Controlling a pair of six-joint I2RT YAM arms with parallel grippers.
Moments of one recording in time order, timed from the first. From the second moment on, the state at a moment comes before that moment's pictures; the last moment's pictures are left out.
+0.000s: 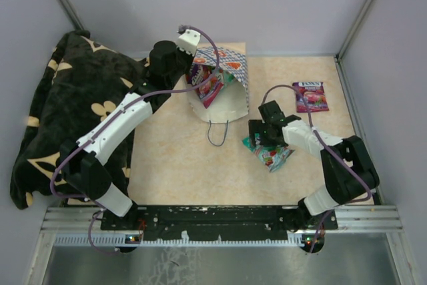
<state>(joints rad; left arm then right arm) -0.55 1.58 1.50 -0.05 -0.26 0.29 0.42 1.49 0.83 -0.47 0.06 0.34</state>
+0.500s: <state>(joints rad) -0.55 1.58 1.50 -0.05 -0.26 0.29 0.43 1.50 0.83 -0.43 0.18 0.66</state>
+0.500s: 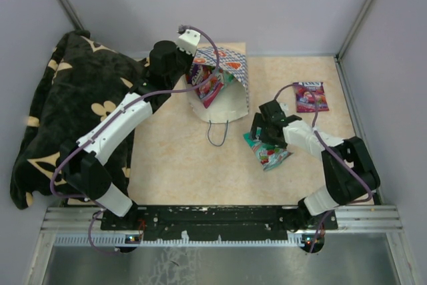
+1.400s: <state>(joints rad) -0.55 1.58 1.50 -0.05 -0.26 0.28 0.41 1.27 0.71 -0.40 0.18 0.58</state>
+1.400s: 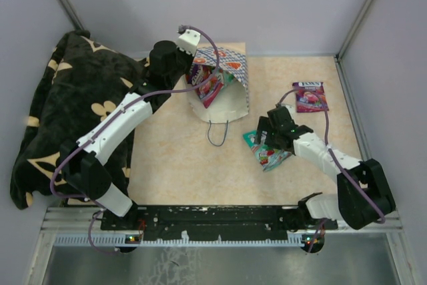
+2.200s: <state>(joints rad) -0.55 1.58 1.50 -0.05 -0.26 0.29 0.42 1.36 0.70 -0.40 0.21 0.60</state>
